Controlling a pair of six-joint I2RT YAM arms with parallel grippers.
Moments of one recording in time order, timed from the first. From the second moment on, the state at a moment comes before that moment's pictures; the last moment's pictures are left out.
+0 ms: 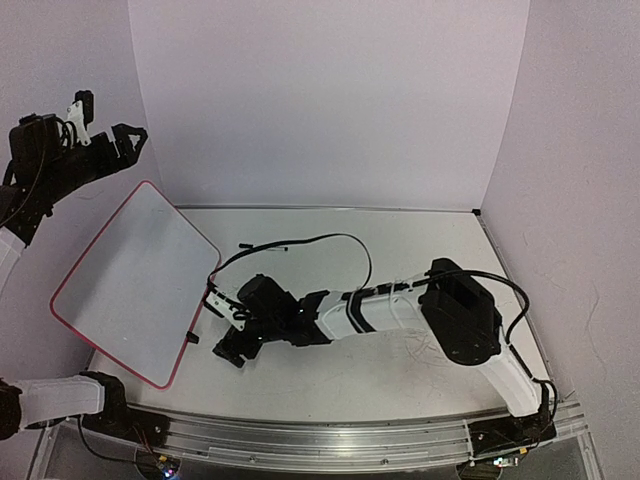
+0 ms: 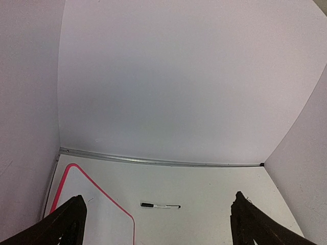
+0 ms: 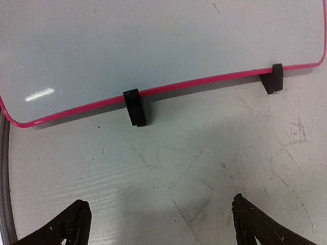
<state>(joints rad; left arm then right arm) -0.16 0.98 1.36 -0.48 0.09 -0.28 1.19 2.38 1.77 -0.03 -0.07 -0.02</state>
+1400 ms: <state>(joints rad) -0.16 0.94 1.35 -0.54 0.13 -0.26 1.25 2.84 2.37 0.01 0.00 -0.19</state>
